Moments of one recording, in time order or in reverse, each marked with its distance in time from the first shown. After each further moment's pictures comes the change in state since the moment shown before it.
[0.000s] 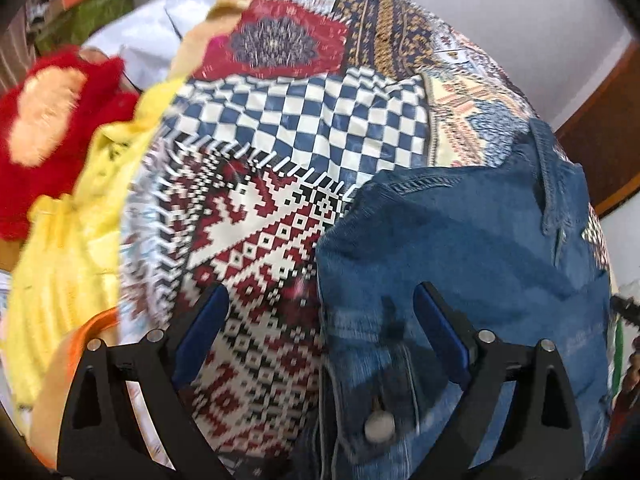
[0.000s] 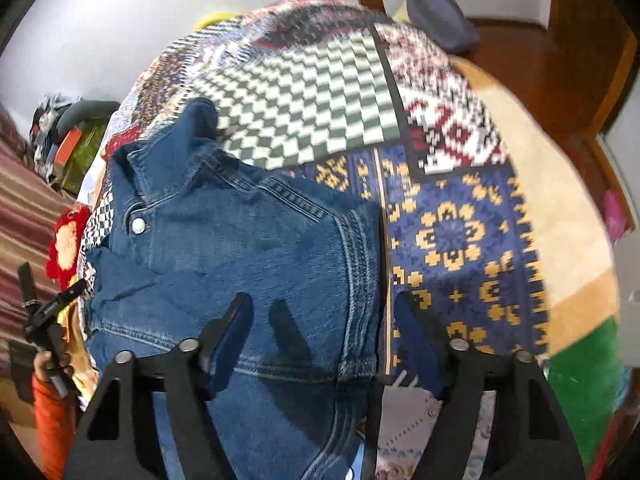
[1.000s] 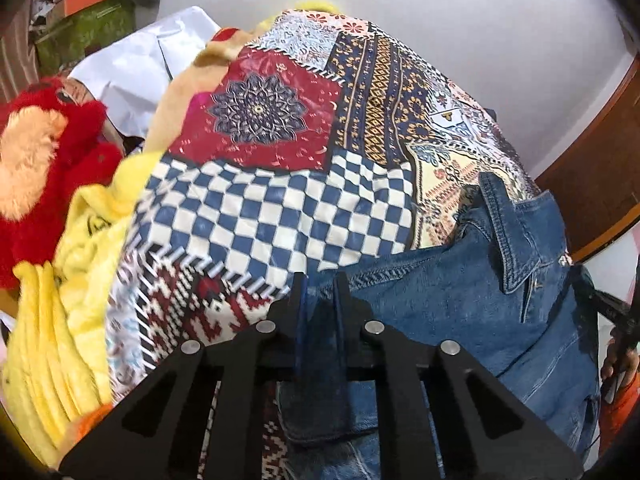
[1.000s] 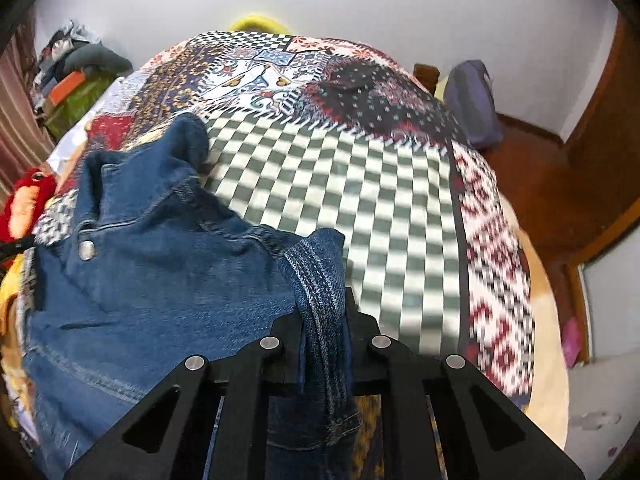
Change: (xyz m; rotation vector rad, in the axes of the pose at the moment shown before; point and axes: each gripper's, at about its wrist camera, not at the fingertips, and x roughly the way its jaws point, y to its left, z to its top) left arm -0.012 -0.003 0.064 -0.027 -0.130 -0.047; right arm 0.044 0.076 0.106 -0.332 -0.141 -0.199
